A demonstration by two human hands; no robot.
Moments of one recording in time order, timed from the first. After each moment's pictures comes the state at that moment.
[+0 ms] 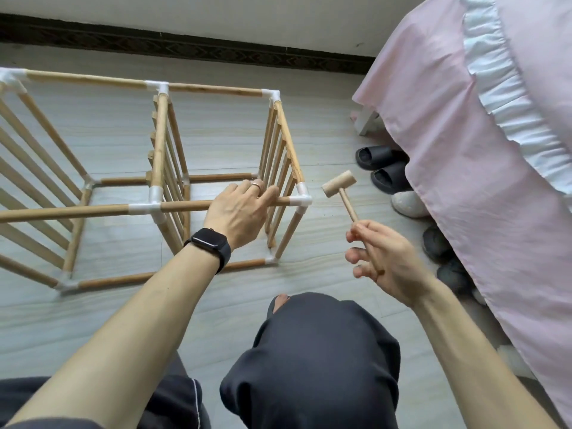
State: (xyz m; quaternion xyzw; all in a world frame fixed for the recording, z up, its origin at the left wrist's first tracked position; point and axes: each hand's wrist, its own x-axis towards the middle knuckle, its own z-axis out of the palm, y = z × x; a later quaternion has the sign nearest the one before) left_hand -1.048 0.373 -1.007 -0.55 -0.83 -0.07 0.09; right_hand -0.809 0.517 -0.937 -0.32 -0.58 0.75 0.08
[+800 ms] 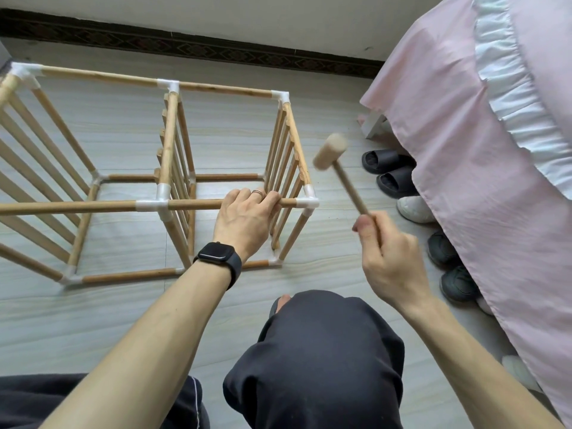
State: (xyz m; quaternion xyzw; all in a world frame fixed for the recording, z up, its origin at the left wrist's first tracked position) left_hand -1.028 0.369 -1.014 -0.44 -0.88 -0.14 0.07; right_hand -0.819 0.497 -0.942 -0.28 -0.91 0.21 0.25
